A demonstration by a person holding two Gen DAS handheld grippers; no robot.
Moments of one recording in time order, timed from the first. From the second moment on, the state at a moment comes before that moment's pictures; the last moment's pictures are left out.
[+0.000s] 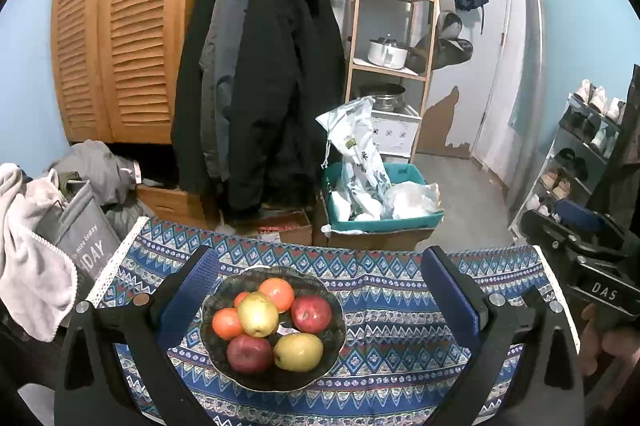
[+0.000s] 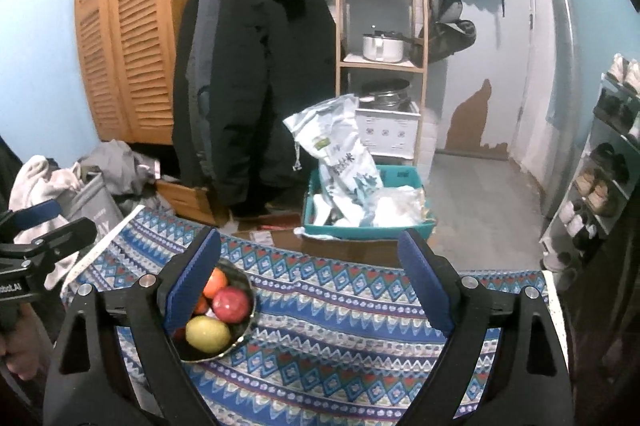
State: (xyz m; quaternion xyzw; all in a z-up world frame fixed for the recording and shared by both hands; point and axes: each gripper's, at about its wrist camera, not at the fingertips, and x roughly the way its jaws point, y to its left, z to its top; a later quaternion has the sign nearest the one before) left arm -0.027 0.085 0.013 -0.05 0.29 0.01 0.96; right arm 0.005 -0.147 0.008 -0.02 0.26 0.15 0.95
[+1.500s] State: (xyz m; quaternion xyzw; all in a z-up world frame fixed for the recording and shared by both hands) left arm -0.024 0.077 0.008 -0.05 0.31 0.02 0.95; right arm 0.010 -0.152 0.006 -0.02 0.27 0.14 0.95
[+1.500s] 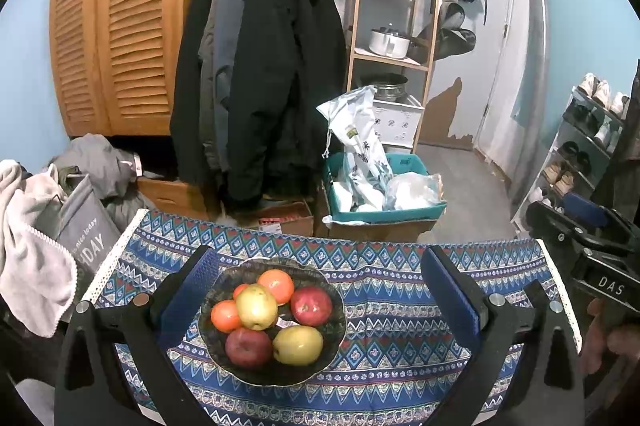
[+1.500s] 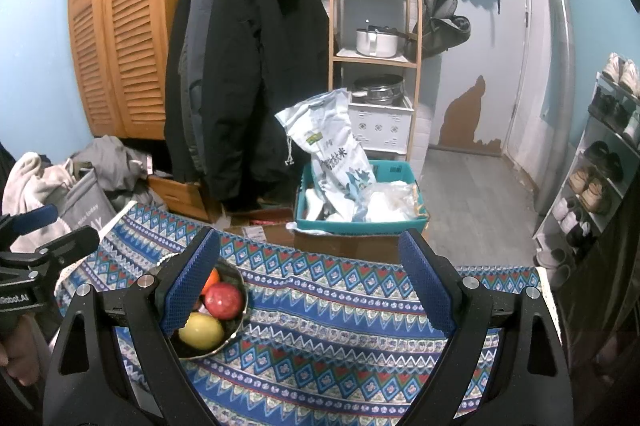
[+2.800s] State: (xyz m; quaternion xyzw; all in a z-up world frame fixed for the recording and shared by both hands) left arm -0.024 0.077 0.012 -0.05 0.30 0.05 0.95; right arm 0.010 -0.153 0.007 -0.02 0.27 0.14 0.95
